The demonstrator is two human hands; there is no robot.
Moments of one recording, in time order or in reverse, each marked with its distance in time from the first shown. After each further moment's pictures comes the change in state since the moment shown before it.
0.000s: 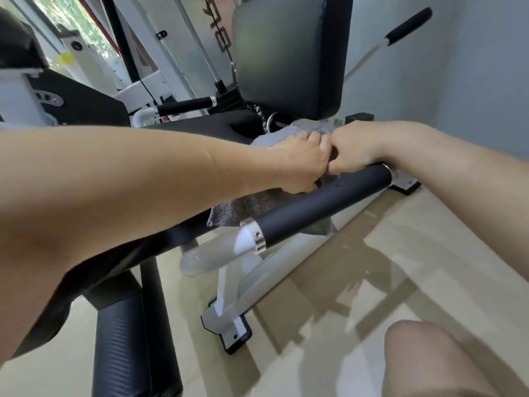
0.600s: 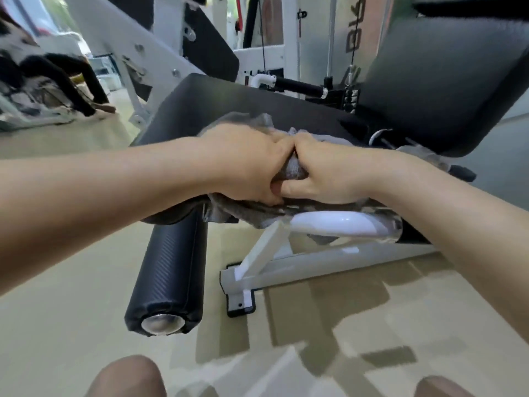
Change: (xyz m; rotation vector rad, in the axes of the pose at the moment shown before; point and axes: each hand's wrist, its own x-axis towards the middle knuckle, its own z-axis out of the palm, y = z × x) left_hand -0.266 -0.026 -0.034 -0.143 0.037 -0.554; right_hand -0.012 -0.197 -0.035 0.072 -0.038 -0.478
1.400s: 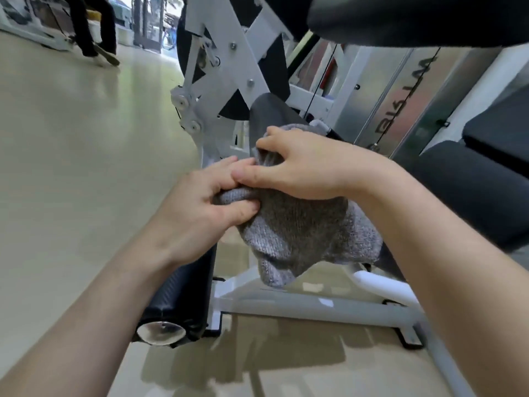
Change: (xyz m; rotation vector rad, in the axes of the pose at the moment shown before) left_hand -0.166 -0.073 0.098 -1.519 0.656 -0.481; right_hand 0.099 -0.181 -0.012 -0.264 -0.079 -0.094
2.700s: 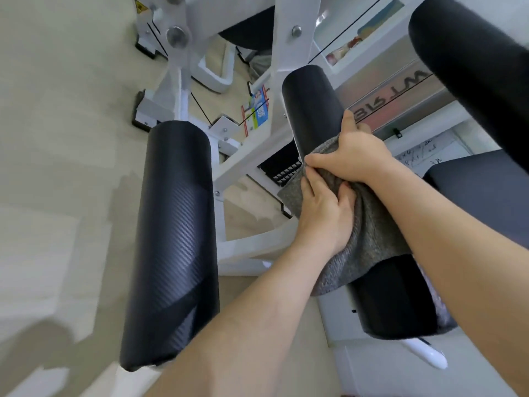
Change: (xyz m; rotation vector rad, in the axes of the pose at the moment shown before) left_hand 0.131 -0.058 0.027 -0.739 -0.120 -0.538; right_hand 0.199 0.019 0.011 -0.455 -0.114 0.724
